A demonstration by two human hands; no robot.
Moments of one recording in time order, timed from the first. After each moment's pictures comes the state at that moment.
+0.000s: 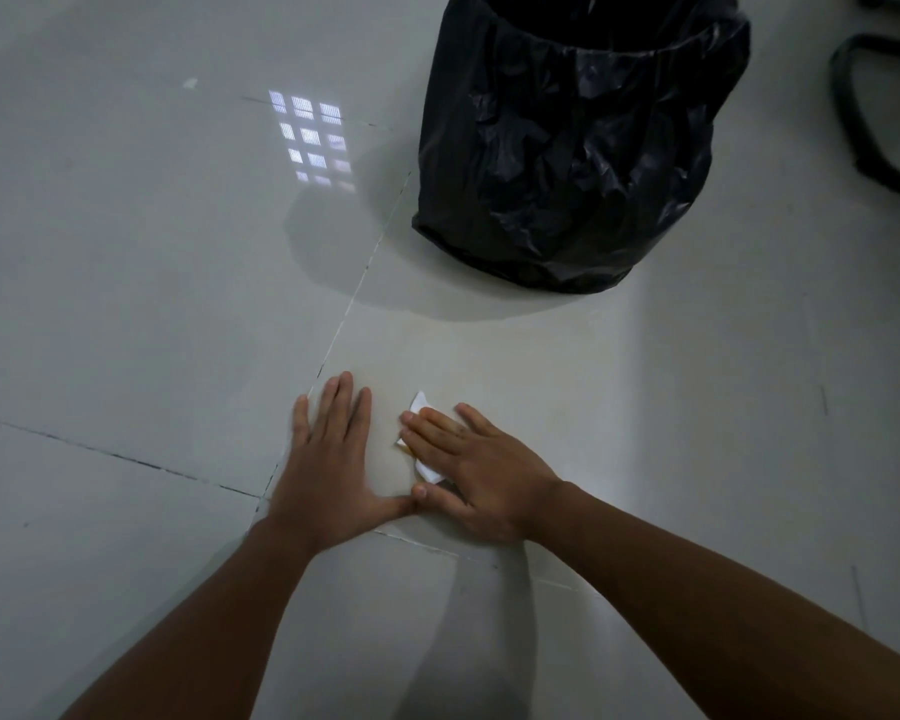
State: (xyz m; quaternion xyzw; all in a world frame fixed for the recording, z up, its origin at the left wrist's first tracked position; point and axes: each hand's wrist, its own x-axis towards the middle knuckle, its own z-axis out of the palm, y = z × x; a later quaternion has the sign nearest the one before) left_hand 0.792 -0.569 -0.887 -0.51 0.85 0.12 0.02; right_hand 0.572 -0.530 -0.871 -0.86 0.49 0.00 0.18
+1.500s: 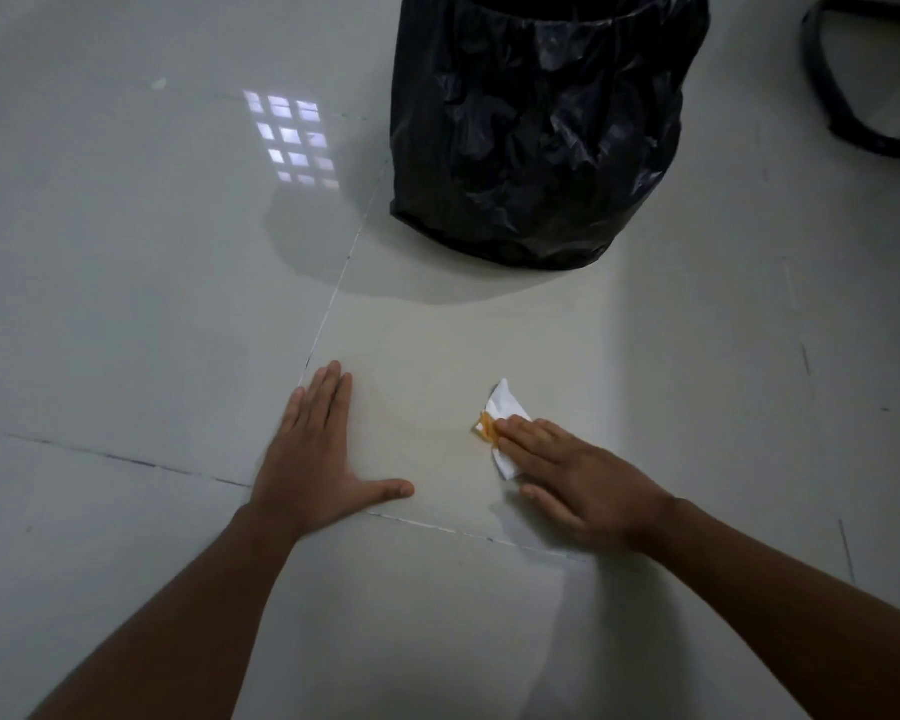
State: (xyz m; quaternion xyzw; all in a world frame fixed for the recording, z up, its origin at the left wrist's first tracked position) left_hand 0.801 -0.570 -0.882 -0.51 0.85 0.14 0.00; right_hand 0.488 -0.463 -0.862 -0.83 0.51 -0.04 0.21
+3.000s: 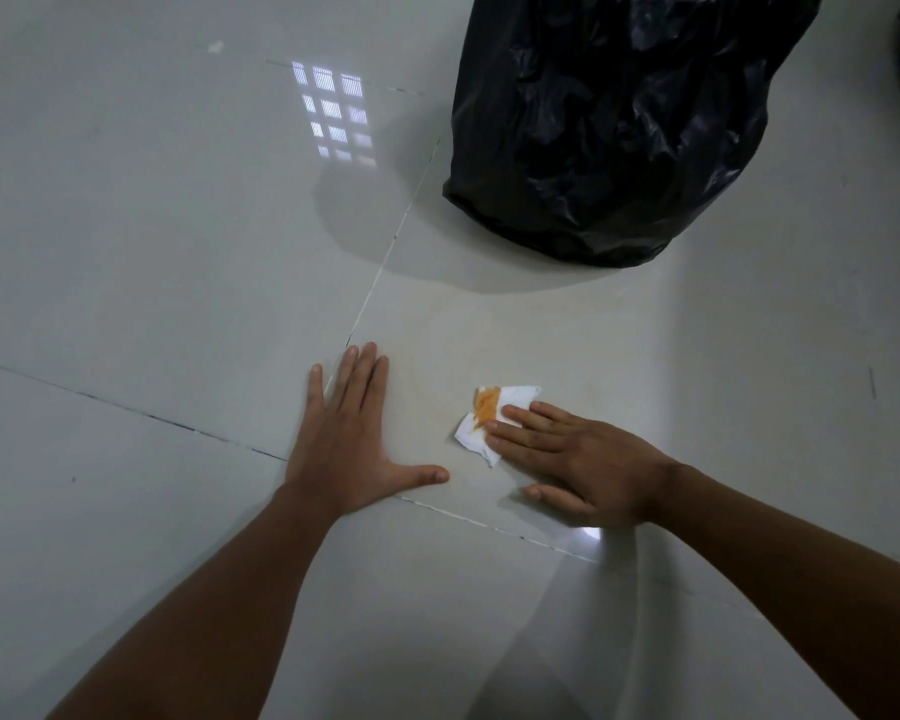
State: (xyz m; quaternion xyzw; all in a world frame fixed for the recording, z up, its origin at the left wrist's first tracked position) left_hand 0.801 -0.570 -0.887 -0.54 0.84 0.09 0.02; right_hand 0.500 -0.509 -0.875 -0.90 0.38 0.03 0.18
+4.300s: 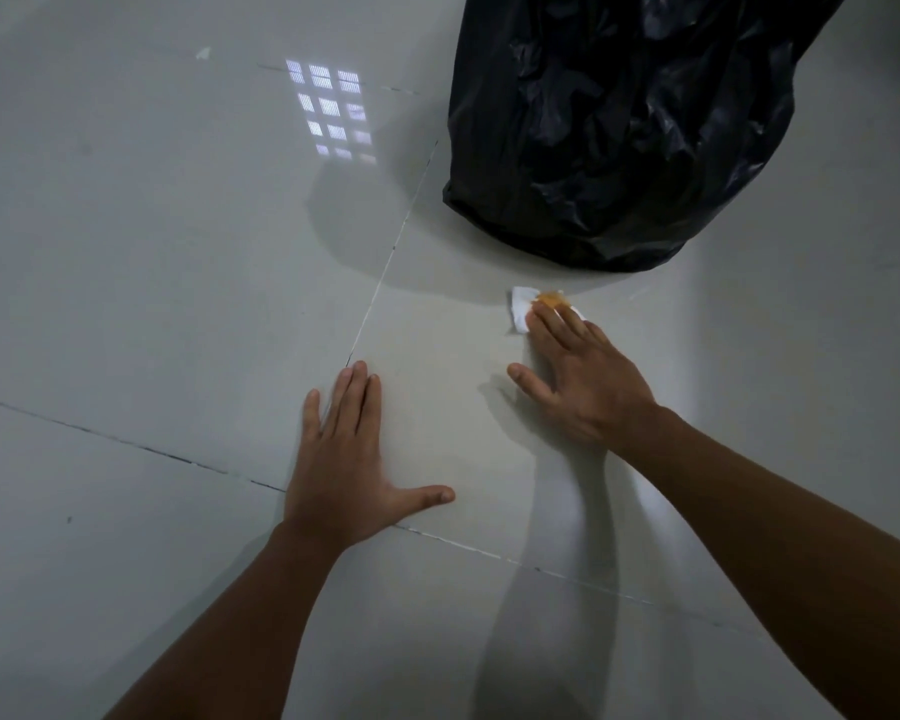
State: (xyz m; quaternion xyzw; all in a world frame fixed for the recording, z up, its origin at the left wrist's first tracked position) left_hand 0.804 -0.572 -0.888 -0.55 0.83 0.10 0.02; right_hand 0.509 -0.587 -0.873 -0.72 0.68 -0.03 0.15
